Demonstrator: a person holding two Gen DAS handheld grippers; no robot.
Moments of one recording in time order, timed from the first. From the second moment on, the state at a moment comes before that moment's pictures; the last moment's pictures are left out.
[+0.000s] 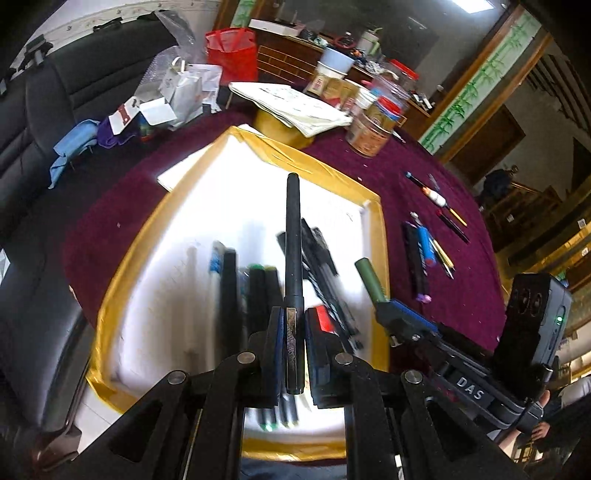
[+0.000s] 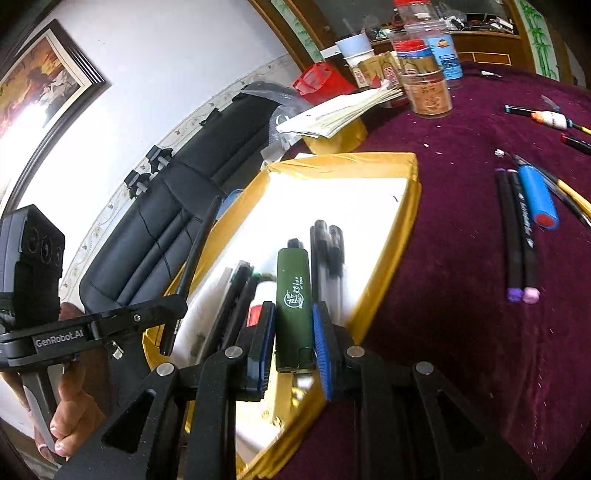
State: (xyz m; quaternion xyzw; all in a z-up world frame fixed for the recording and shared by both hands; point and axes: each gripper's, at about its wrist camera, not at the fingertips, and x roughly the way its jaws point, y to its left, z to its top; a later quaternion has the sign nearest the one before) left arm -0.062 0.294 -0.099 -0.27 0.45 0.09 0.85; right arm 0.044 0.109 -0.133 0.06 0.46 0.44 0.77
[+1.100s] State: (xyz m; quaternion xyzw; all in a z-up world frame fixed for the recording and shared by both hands) left arm -0.017 0.324 -0.136 -0.22 0.48 0.13 0.84; right arm 0.059 0.168 -0.149 -0.01 0.43 0.45 0.78
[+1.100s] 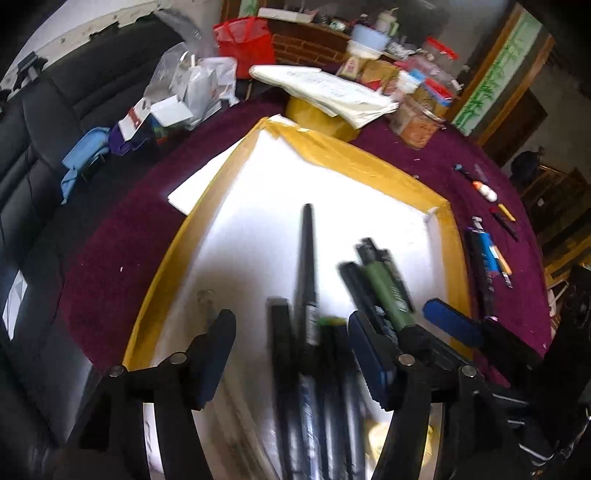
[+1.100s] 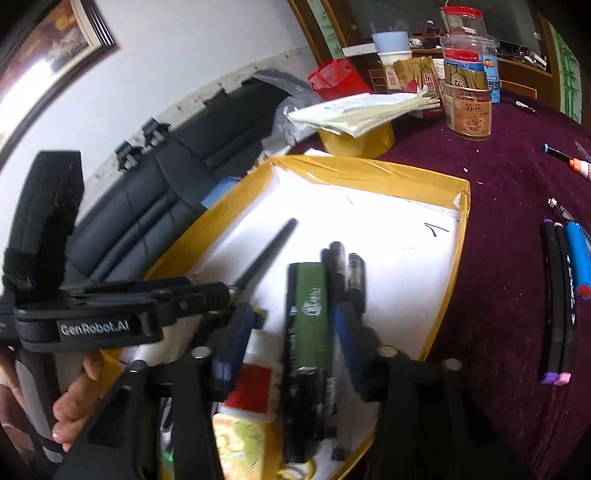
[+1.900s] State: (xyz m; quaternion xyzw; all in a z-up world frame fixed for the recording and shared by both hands) left arm -0.040 0.136 -0.107 -0.15 0.45 0.04 0.88; right arm 0.043 -0.046 -0.156 0.08 0.45 0.36 0.81
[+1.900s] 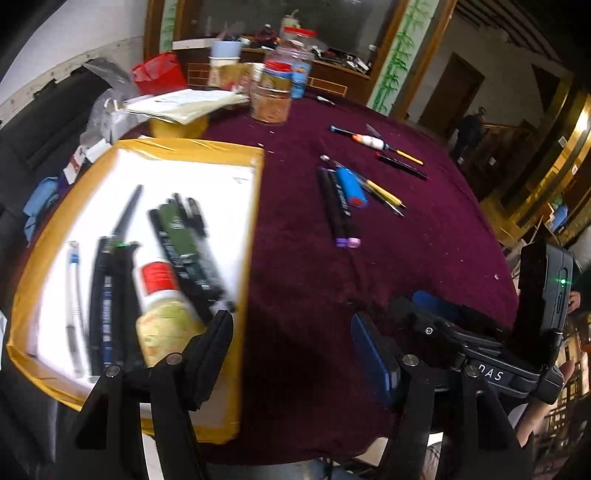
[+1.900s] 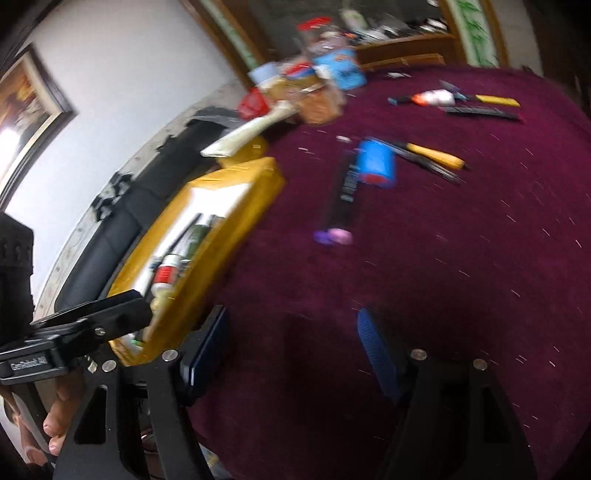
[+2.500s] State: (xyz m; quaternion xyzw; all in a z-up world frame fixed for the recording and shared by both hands) left arm 0.010 0.110 -0.117 -0.16 0.50 0.03 0.85; right arm 0.088 -0.108 -0.122 0.08 0.44 0.37 0.82
